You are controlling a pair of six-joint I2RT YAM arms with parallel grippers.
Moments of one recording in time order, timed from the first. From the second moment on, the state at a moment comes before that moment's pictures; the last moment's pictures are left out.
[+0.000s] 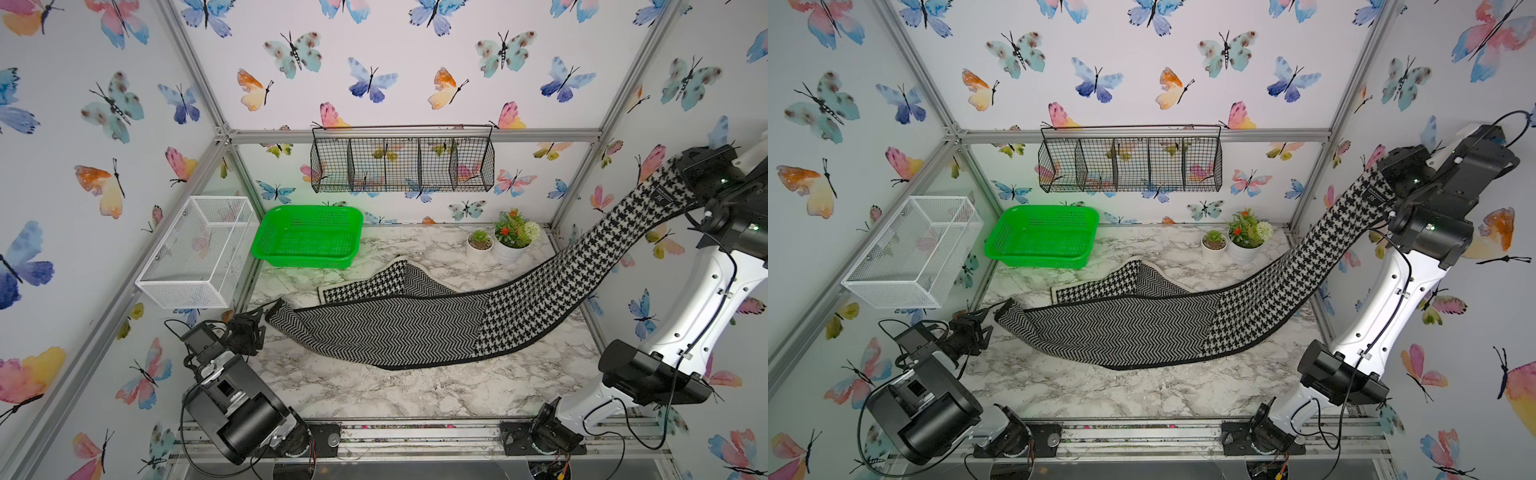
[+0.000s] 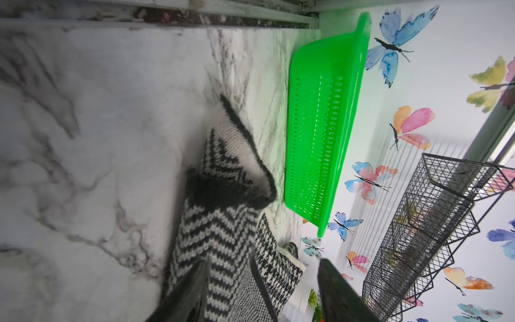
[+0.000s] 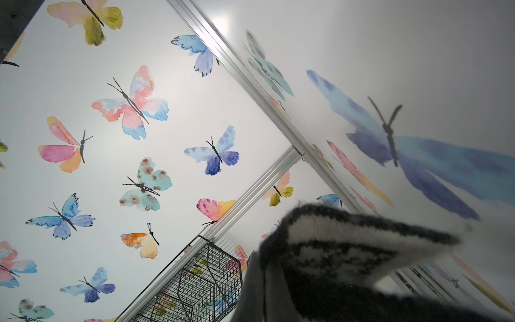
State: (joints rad) left arm 0.82 1.34 0.50 0.06 0.84 -0.93; right arm -0.58 1.69 2.38 -0.75 -0.45 0.69
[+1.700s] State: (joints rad) left arm 0.70 1.52 0.51 0.06 0.73 -0.90; right arm -0.55 1.67 2.31 -0.75 -0.45 0.68
